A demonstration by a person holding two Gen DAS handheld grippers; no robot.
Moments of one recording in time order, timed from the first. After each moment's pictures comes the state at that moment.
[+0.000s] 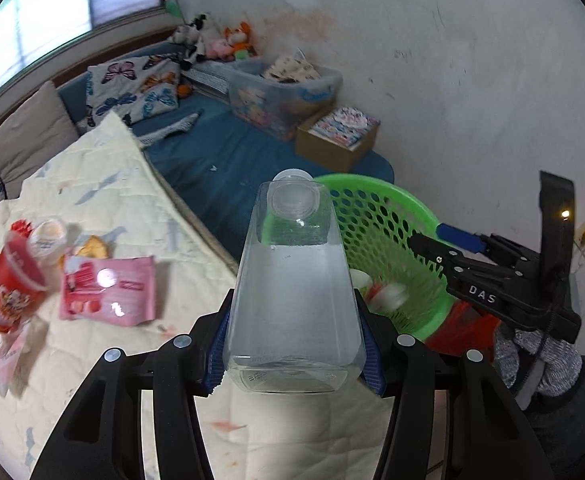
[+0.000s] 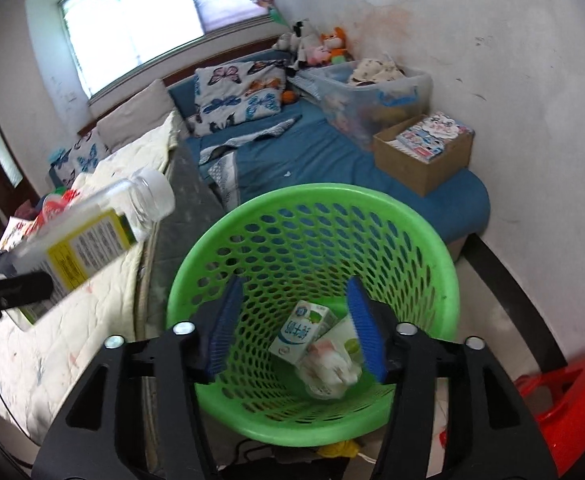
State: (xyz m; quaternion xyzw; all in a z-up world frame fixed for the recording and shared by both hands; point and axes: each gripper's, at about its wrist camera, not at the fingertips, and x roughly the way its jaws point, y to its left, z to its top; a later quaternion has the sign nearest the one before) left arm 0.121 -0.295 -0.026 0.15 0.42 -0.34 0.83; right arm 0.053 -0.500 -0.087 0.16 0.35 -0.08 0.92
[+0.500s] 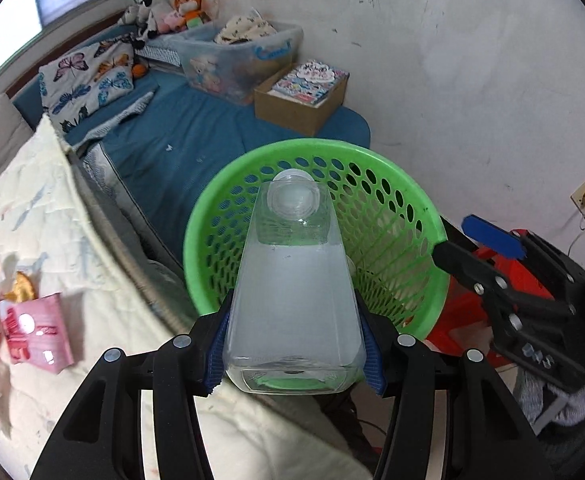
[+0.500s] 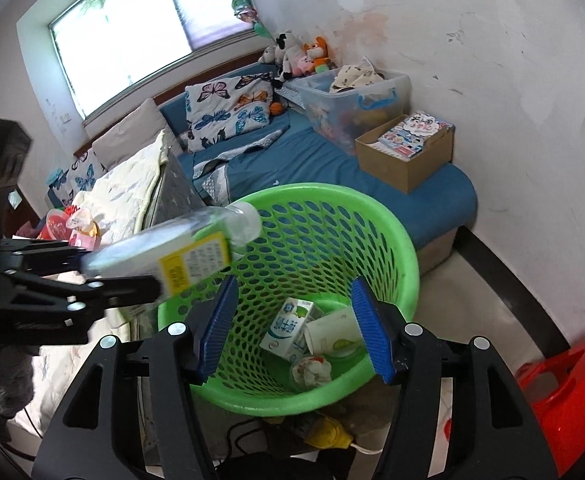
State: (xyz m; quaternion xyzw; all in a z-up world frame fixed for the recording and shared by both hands) left arm 0.132 -0.380 -0.063 0.20 0.47 -0.37 0.77; right arm 0.013 -0.521 -0.085 0.18 0.33 -0.09 0.92
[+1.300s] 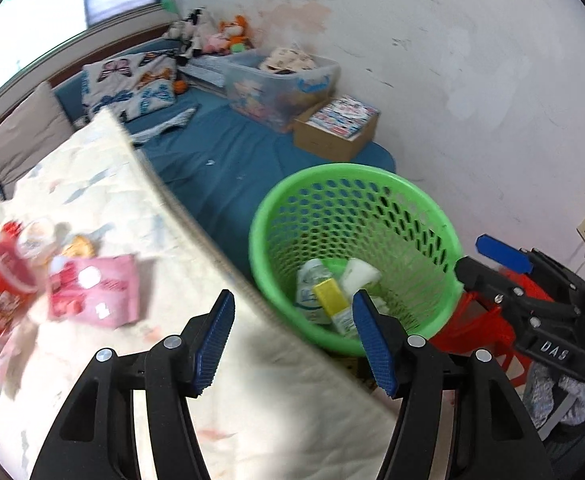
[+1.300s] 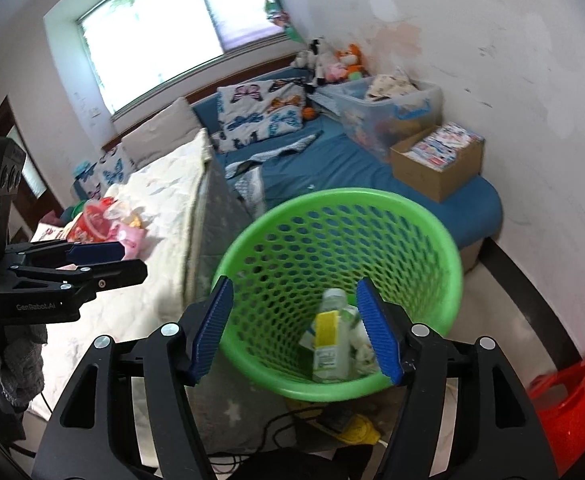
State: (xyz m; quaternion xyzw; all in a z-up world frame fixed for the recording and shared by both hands) left arm 0.120 -0.289 -0.034 0.15 0.43 -0.33 0.83; right arm 0.014 -0.477 -0.061 0.17 0.32 -0.03 0.93
